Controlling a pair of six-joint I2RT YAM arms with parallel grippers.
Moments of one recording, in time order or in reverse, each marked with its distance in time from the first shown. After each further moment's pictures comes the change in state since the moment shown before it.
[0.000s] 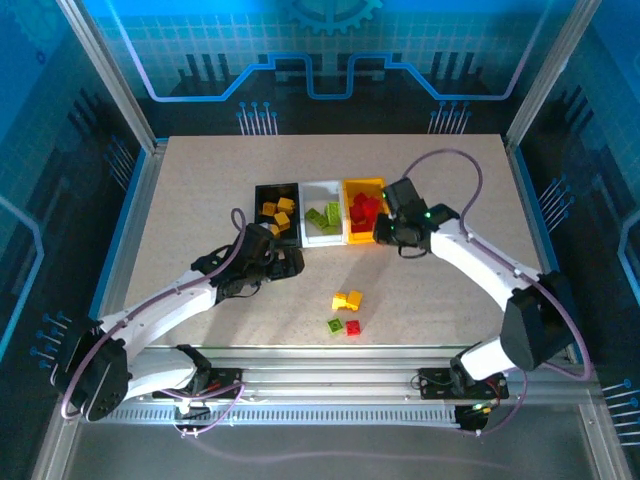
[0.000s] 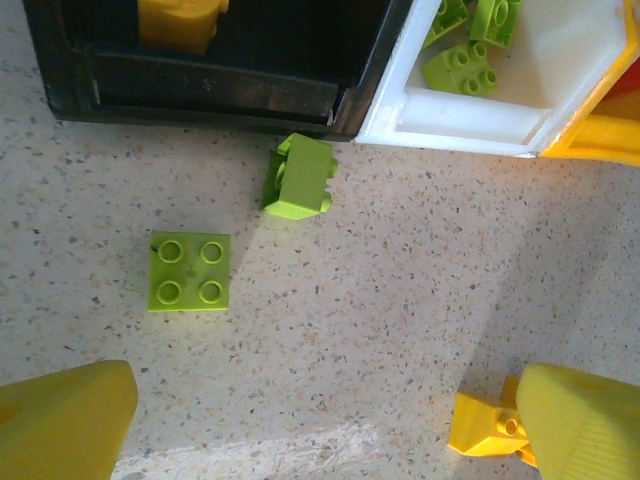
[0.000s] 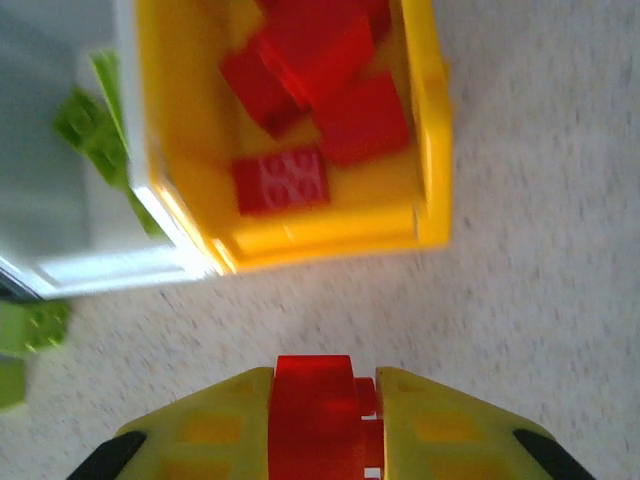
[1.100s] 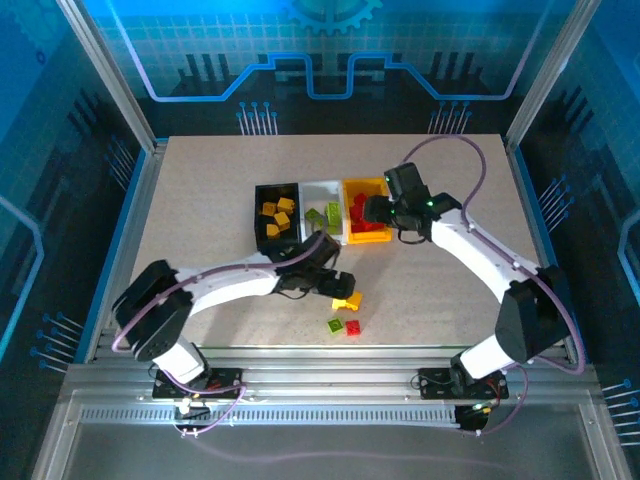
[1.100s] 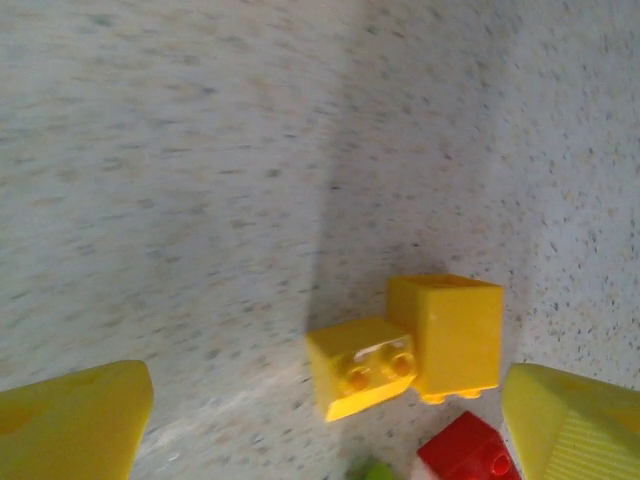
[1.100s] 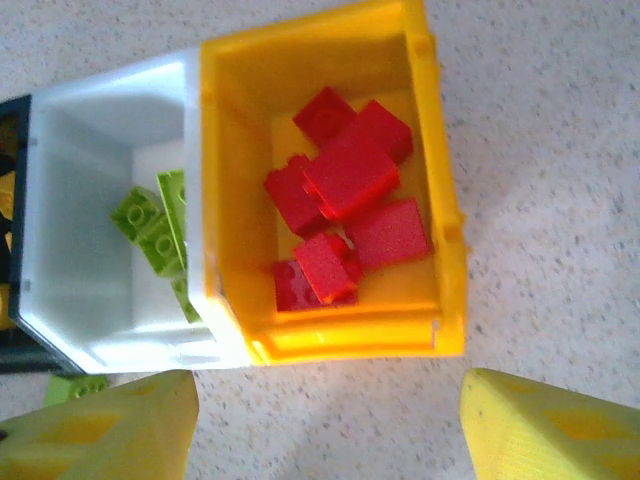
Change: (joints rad) left arm -0.291 0.442 0.284 -0.003 0.068 0.168; right arm -0.040 -0.008 0.015 0.064 0.003 -0.048
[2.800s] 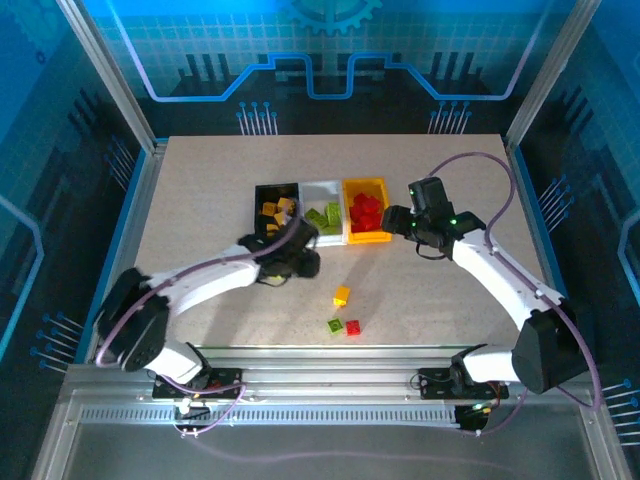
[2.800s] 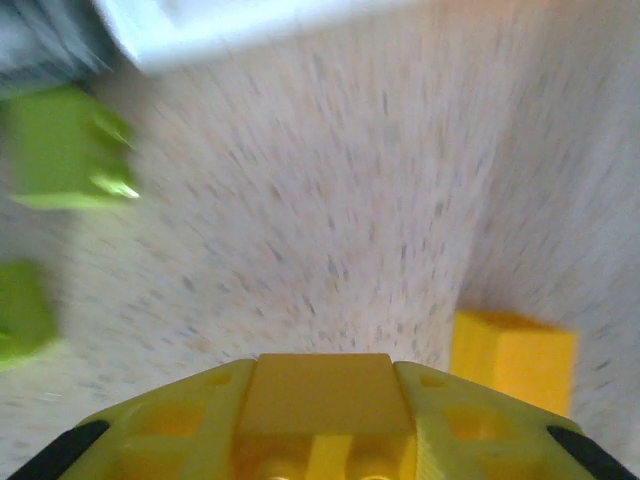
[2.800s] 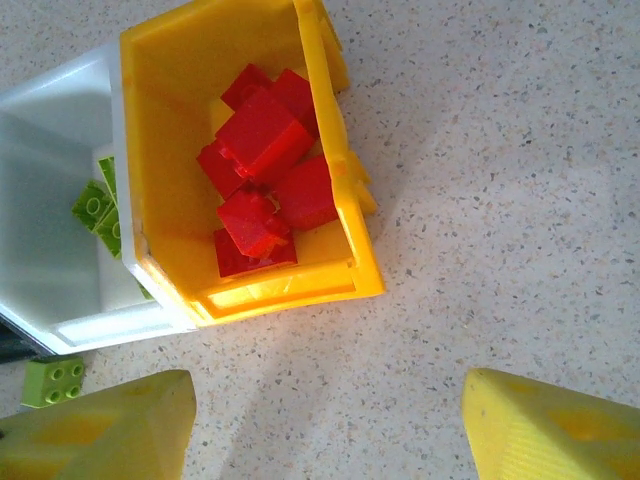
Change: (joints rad) left arm 0.182 -0.168 0.005 -0.126 -0.148 -0.011; right arm -0.076 -0.165 -0.161 0.020 -0.037 0.045
